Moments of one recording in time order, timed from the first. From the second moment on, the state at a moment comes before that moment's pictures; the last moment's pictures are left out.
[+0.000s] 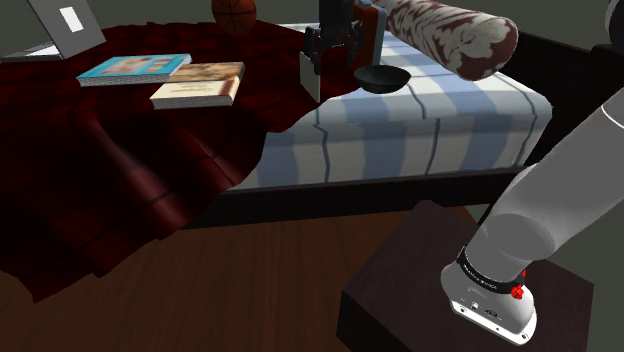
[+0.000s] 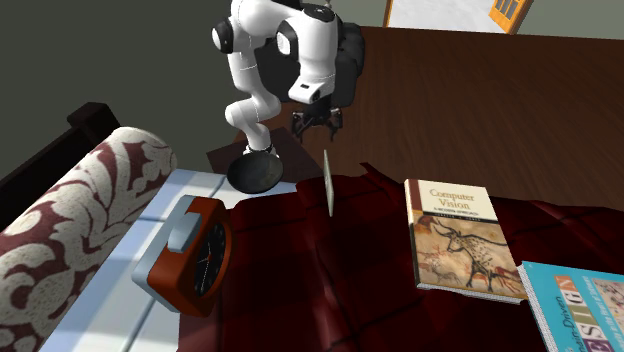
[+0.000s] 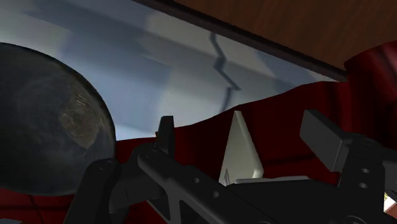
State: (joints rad) arm -0.07 -0.19 0.12 -1.74 -0.02 1.58 0.38
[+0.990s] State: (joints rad) arm -0.08 0.00 0.14 -1.52 -0.06 1.60 0.52
